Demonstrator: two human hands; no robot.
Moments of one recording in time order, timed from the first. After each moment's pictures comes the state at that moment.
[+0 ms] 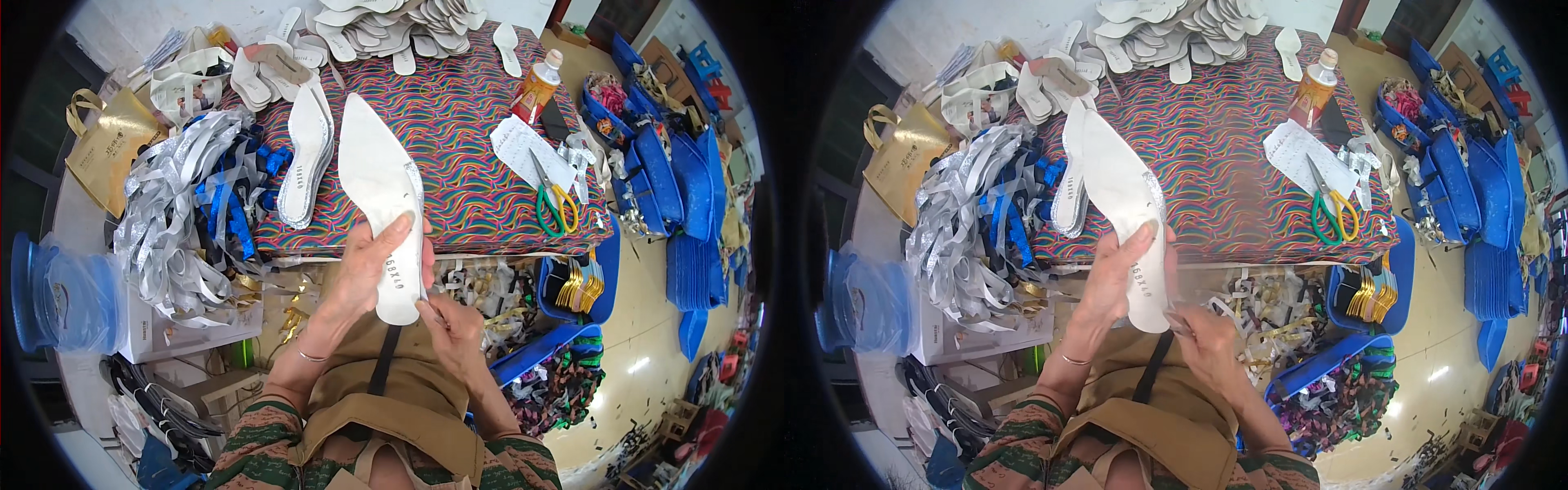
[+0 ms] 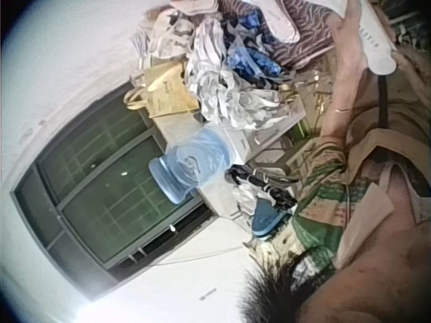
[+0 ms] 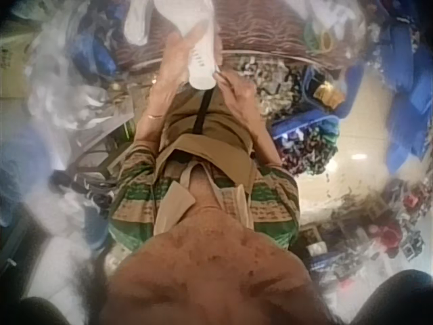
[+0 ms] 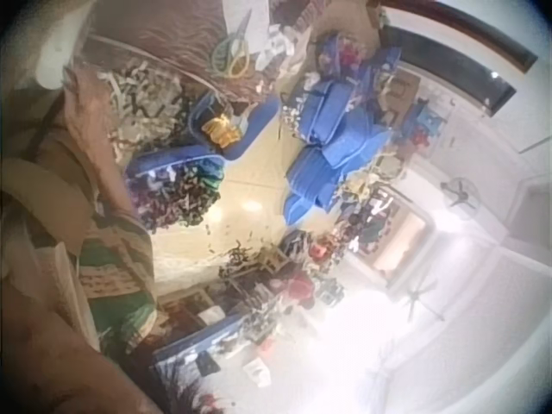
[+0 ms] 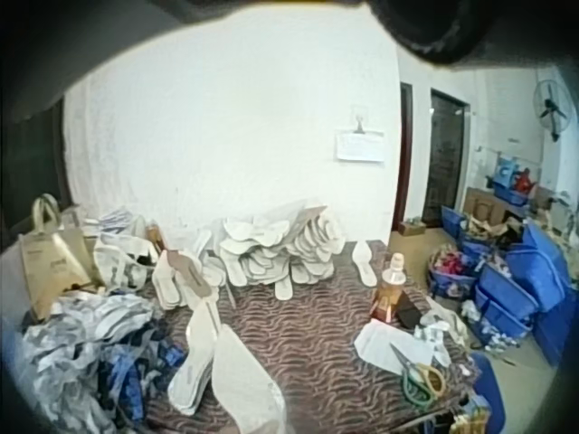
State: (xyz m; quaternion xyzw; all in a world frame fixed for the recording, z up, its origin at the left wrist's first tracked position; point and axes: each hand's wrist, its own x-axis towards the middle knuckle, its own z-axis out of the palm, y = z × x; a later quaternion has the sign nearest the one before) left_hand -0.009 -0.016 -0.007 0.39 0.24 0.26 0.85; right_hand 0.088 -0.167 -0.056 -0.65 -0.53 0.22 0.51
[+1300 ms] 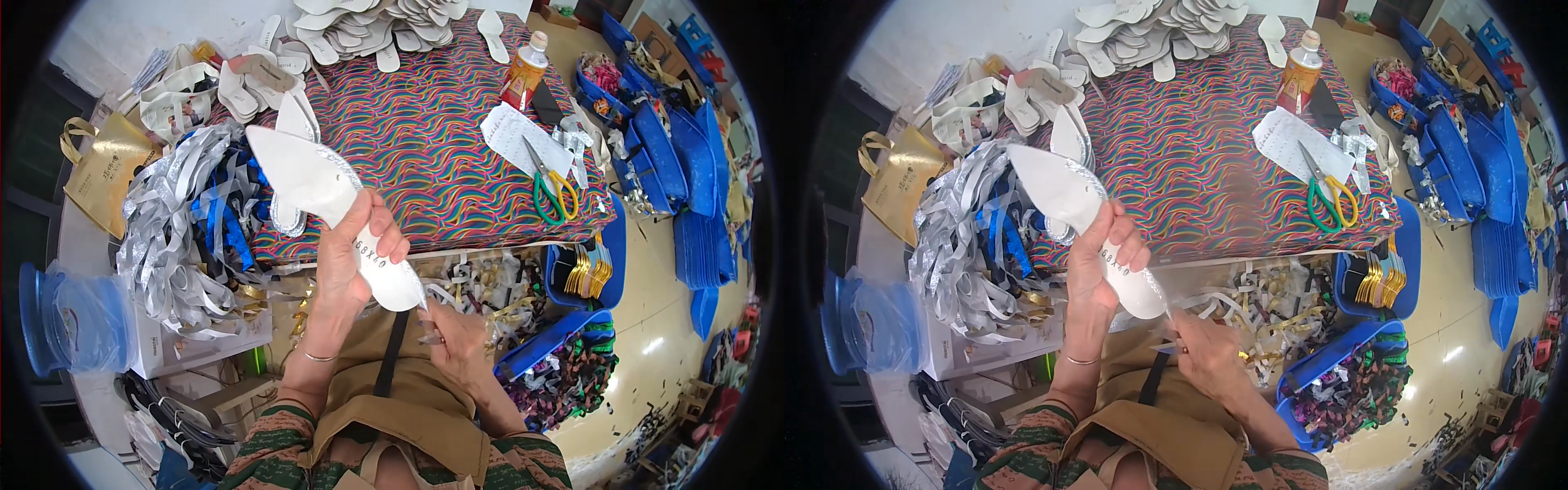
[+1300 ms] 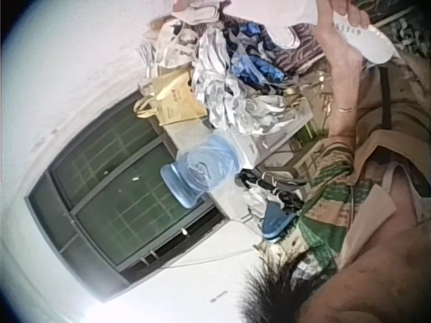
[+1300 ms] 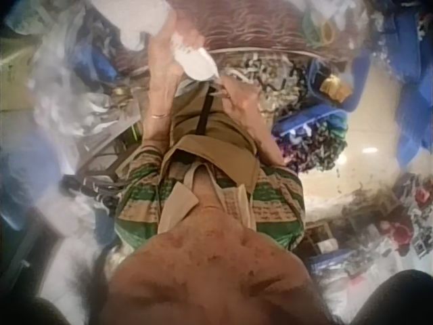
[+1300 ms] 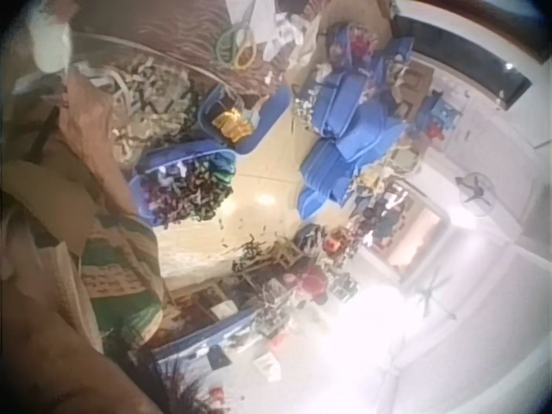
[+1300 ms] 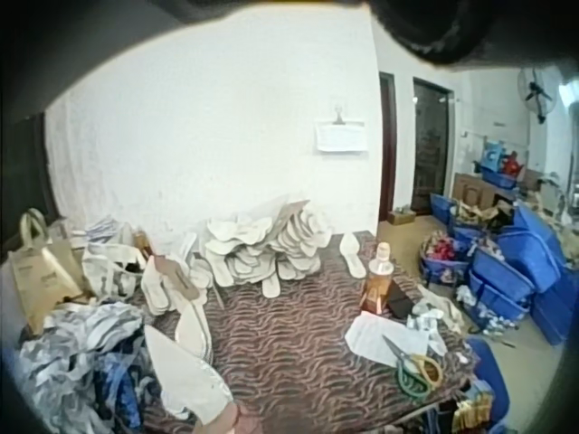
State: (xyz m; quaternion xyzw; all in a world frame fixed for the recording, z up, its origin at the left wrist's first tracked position) left_hand 0.005 -0.001 -0.012 0.20 0.16 0.37 0.90; right_hand 0.090 -0.177 -0.045 -0.65 -0.58 0.13 0.48
